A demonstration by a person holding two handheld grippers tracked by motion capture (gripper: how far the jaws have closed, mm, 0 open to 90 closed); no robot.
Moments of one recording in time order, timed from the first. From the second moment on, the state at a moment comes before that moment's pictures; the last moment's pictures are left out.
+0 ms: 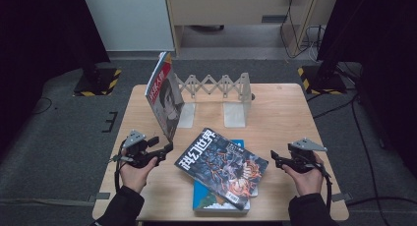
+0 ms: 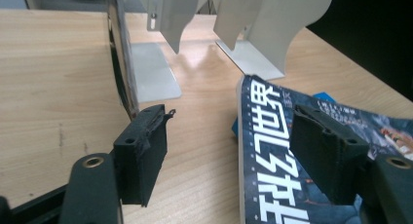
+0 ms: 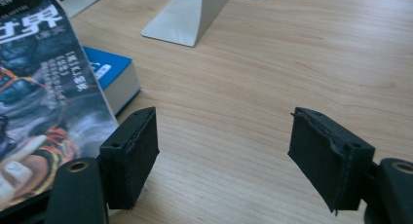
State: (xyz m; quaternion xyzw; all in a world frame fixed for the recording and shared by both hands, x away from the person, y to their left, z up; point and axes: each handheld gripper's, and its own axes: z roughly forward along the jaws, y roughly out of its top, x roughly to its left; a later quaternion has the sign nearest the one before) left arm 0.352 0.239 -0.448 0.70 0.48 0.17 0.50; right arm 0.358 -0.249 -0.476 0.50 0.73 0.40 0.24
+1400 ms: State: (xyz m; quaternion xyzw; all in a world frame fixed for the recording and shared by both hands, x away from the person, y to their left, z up) left arm 0.365 0.202 -0.523 0.73 0.48 -0.04 0.49; right arm 0.347 -0.196 -0.492 0.45 0.78 0.40 0.18
